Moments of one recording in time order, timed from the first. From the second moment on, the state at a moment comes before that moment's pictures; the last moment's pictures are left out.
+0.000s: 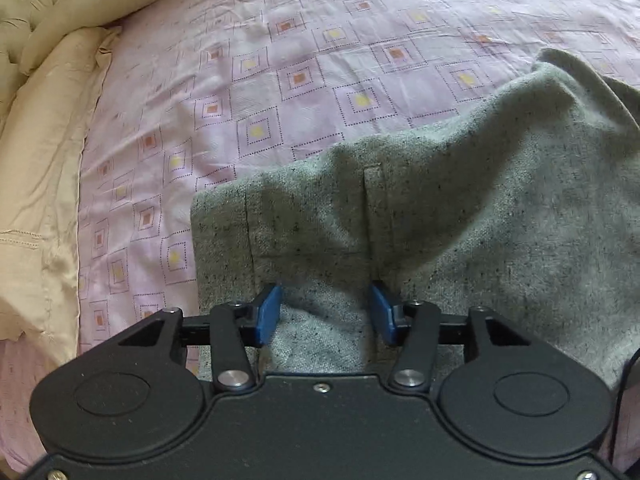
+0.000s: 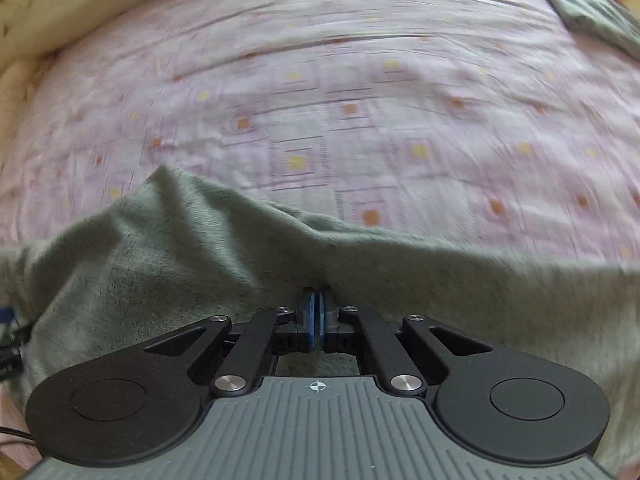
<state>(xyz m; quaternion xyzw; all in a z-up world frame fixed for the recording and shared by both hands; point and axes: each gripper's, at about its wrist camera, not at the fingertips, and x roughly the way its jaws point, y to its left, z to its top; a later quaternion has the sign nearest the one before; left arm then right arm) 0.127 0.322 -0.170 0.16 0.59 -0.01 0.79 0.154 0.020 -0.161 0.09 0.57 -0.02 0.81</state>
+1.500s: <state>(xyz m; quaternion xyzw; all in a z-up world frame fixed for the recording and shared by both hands) 0.091 -0.073 -0.136 0.16 0.56 -0.11 0.80 -0.086 -0.365 -0.118 0.17 0.46 -0.22 0.85</state>
